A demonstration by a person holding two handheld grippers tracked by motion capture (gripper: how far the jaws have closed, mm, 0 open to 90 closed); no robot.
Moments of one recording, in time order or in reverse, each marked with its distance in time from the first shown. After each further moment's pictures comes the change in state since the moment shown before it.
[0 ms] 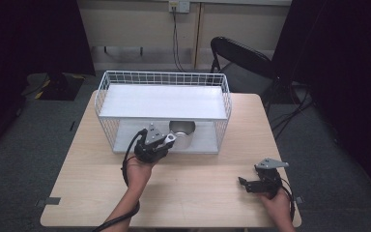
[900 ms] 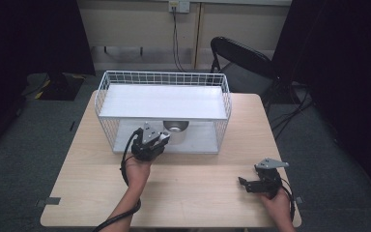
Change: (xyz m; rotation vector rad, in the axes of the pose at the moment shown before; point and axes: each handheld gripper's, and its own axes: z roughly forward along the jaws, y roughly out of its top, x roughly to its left) left arm 0.009 -0.006 0.003 -0.031 0.098 -0.034; right arm 0.000 0.000 0.000 0.000 0.001 0.000
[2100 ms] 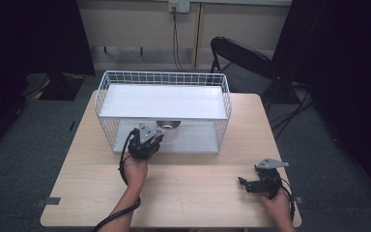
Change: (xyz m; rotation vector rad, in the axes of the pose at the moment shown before) left arm 0.013 -0.012 0.007 0.004 0.099 -0.015; right arm 0.000 0.000 0.000 0.000 0.000 0.000
